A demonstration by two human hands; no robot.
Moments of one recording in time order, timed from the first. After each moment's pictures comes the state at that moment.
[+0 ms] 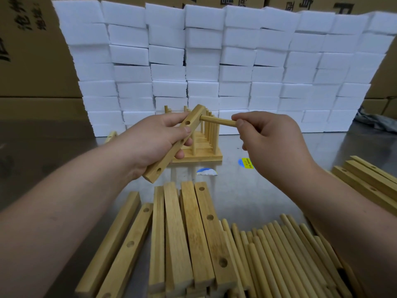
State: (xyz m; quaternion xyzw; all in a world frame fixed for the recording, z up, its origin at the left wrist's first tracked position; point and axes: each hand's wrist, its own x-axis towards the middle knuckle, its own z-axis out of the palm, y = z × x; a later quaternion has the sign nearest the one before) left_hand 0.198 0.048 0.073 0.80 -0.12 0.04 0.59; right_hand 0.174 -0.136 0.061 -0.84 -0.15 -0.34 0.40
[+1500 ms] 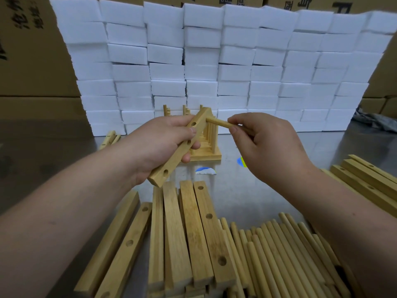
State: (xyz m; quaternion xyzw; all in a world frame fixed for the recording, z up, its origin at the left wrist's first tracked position) left_hand 0.187 0.041 0.073 0.78 -0.16 -0.01 0.60; right_hand 0.173 -0.139 0.059 -0.88 -0.17 -0.37 0.23
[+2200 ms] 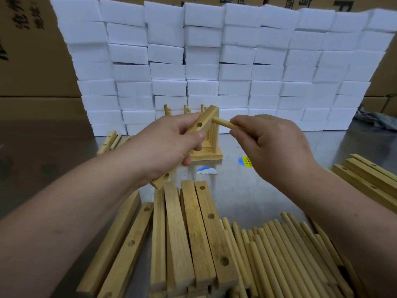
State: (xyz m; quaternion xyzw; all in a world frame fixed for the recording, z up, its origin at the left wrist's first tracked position) left_hand 0.182 0.040 0.072 0.86 -0.22 0.07 0.46; right_hand 0.174 -0.144 0.058 -0.89 -0.19 -0.39 0.15
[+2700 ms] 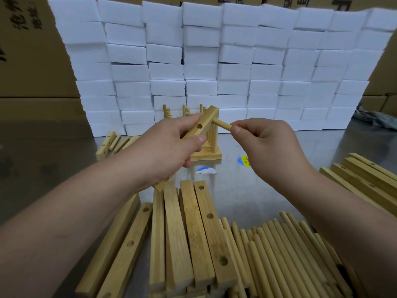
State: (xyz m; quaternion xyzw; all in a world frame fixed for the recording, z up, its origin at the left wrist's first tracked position) left_hand 0.178 0.037 0.069 0.86 -0.23 0.09 0.45; right_hand 0.177 -0.139 0.052 -0.83 -0.16 -0.28 0.45
